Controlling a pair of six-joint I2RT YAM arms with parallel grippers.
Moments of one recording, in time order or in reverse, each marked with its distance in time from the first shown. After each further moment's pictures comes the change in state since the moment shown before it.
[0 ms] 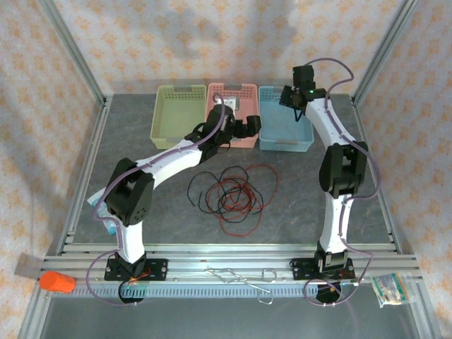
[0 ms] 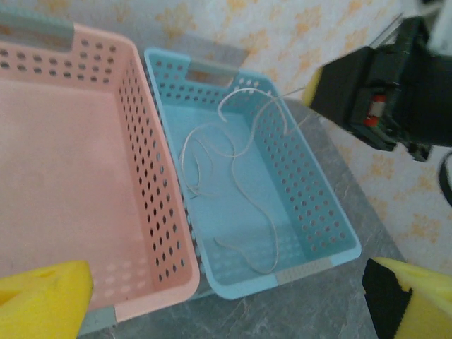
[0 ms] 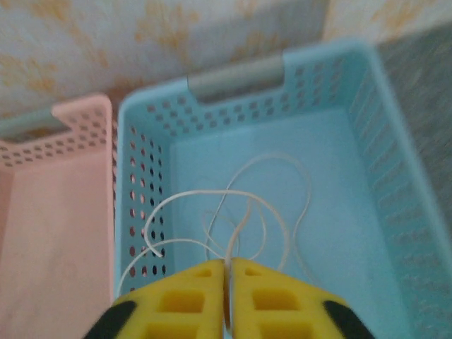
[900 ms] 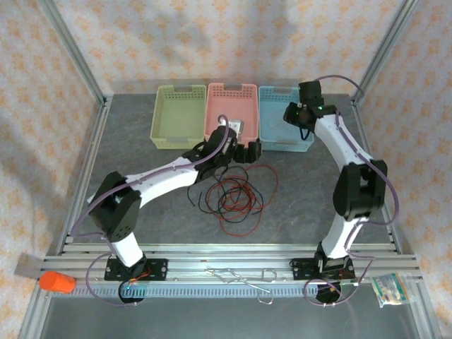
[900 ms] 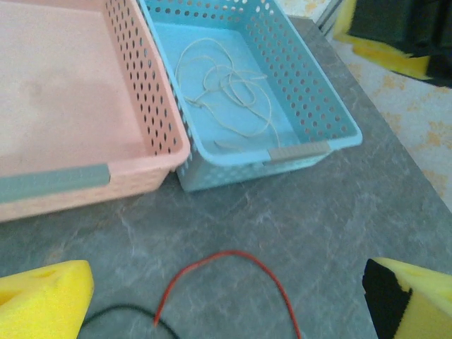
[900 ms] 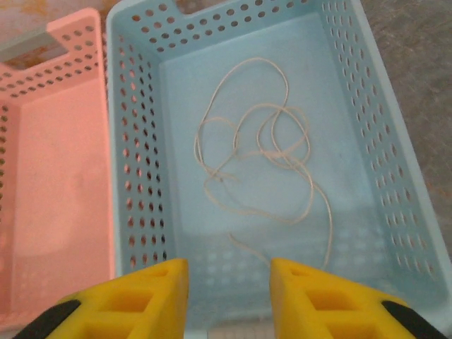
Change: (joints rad) left arm -0.121 -0.204 -0.246 -0.082 -0.069 0.055; right arm 0.018 -0.376 -0.447 0.023 -0.009 0.065
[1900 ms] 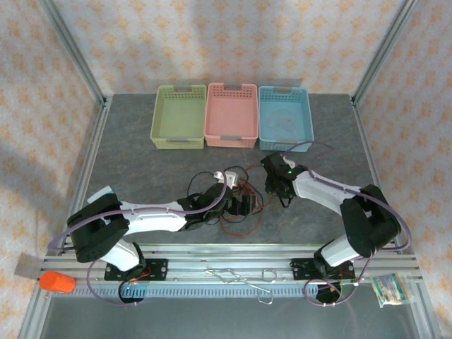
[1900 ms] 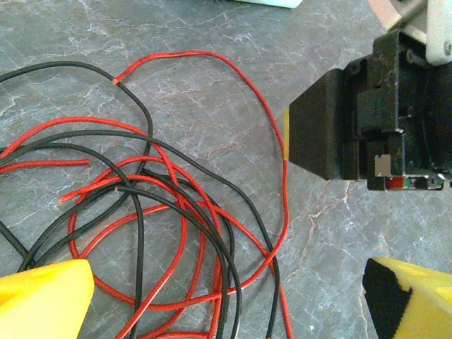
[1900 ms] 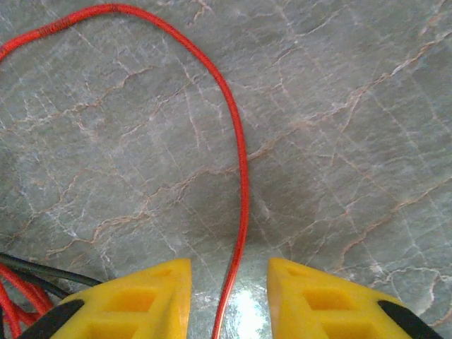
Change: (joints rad) left arm -0.274 -0.192 -0.536 0.266 -0.133 -0.190; right arm 0.393 -0.271 -0.731 0.065 0.185 0.365
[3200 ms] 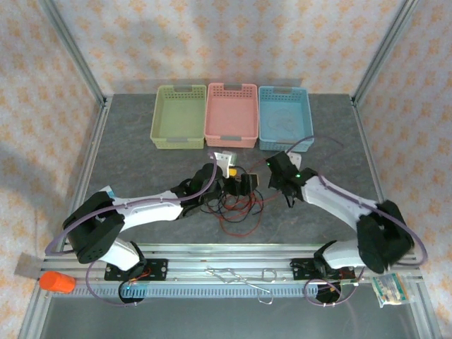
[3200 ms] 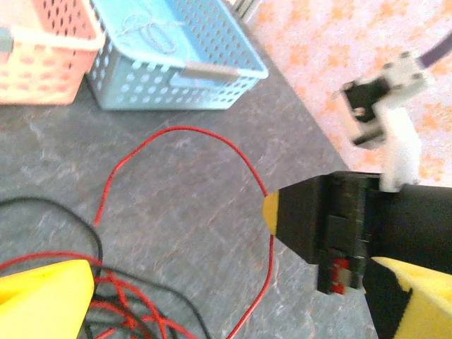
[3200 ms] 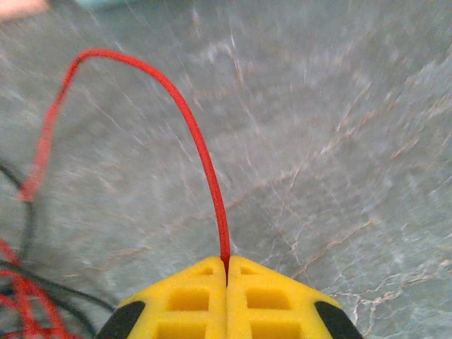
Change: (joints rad) left arm 0.152 -0.018 0.088 0.138 0.197 0.063; right arm 0.006 -0.196 -0.024 0.011 0.154 -0.098
